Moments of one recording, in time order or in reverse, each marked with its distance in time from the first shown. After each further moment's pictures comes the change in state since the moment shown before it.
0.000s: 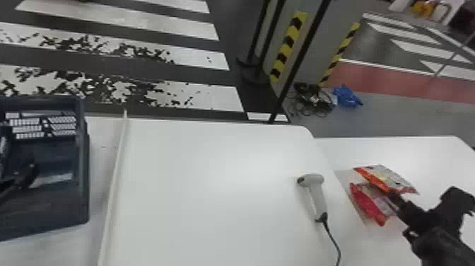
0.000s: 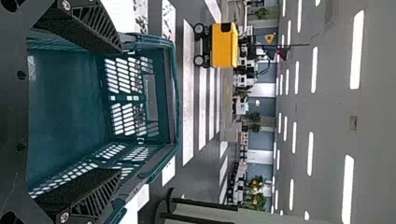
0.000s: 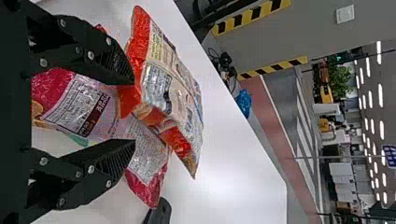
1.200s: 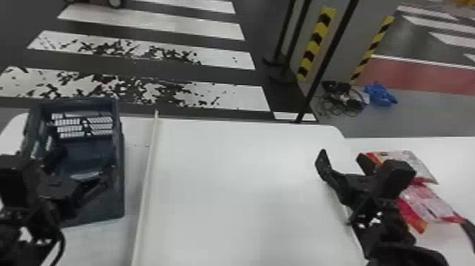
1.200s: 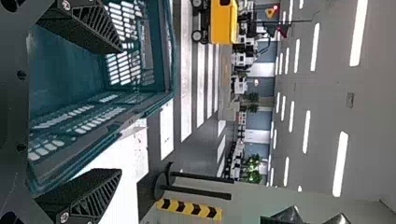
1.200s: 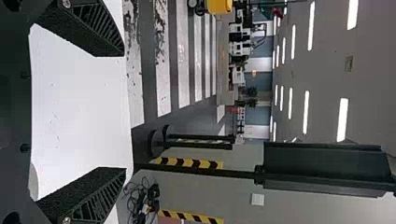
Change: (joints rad) left arm 0.055 -0.066 -0.118 -0.104 -0.062 0.042 0.003; right arm 0.479 0.330 0.637 -0.820 -0.015 -0.196 -0.073
